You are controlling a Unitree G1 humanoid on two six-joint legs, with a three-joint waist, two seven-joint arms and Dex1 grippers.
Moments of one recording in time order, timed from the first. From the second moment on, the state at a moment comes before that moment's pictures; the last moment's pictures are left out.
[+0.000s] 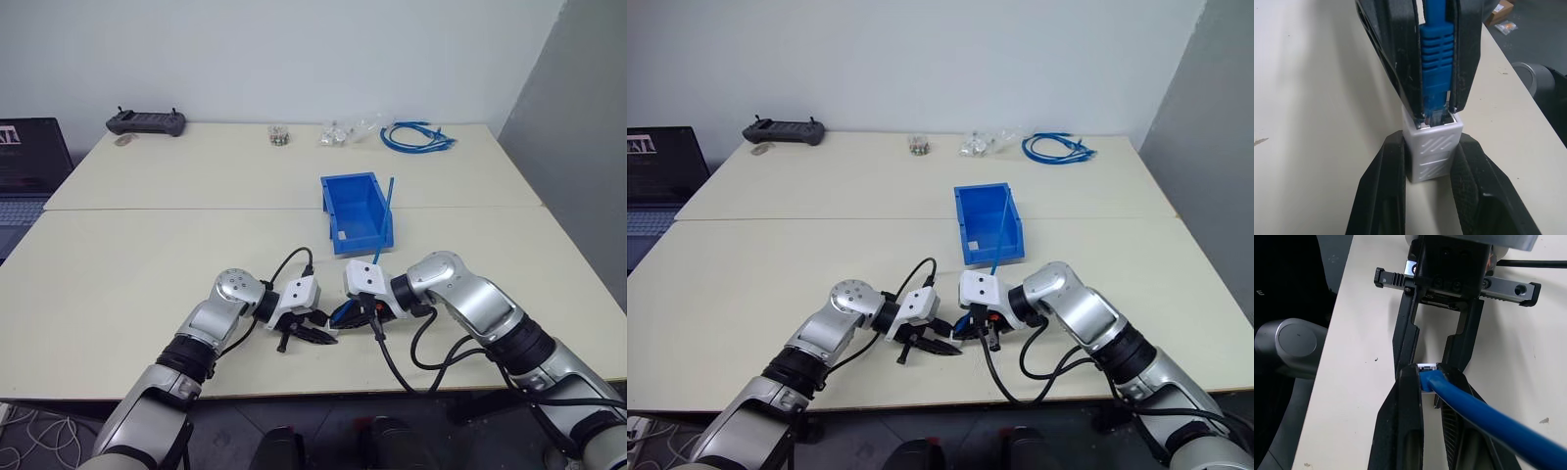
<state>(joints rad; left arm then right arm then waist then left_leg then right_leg) -0.54 0.48 -0.37 0.40 -0.10 0.01 -1.45 -0.65 -0.52 0.58 -0.05 0.18 0.58 1.15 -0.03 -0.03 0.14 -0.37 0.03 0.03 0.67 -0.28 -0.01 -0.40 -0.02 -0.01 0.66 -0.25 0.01</state>
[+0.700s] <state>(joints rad) -0.31 0.51 -0.07 -0.21 -0.34 0.45 -1.06 -0.81 -0.54 0.06 -0.16 0.47 1.28 0.92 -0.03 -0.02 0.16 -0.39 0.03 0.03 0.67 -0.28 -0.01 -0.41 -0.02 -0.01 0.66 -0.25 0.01</state>
